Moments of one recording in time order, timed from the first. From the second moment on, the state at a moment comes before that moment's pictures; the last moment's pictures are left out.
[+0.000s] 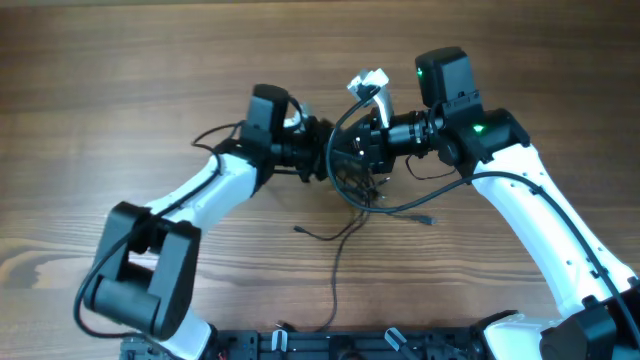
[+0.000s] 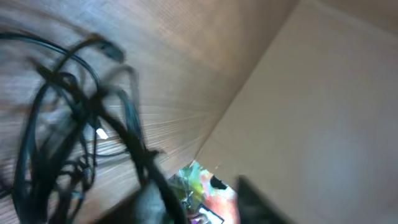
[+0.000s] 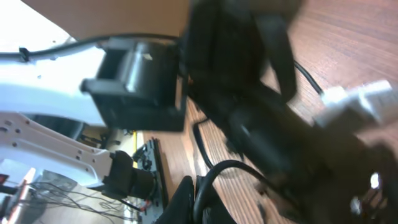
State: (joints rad) left arm -0.40 1.76 0.97 0.00 0.86 -1.36; right arm 0.37 1.51 1.27 -0.60 -1.02 -0.02
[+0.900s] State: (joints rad) left arm 0.51 1.77 0.97 -0.04 1.14 -1.08; right arm -0.37 1.02 1.30 -0.98 0.06 0.45
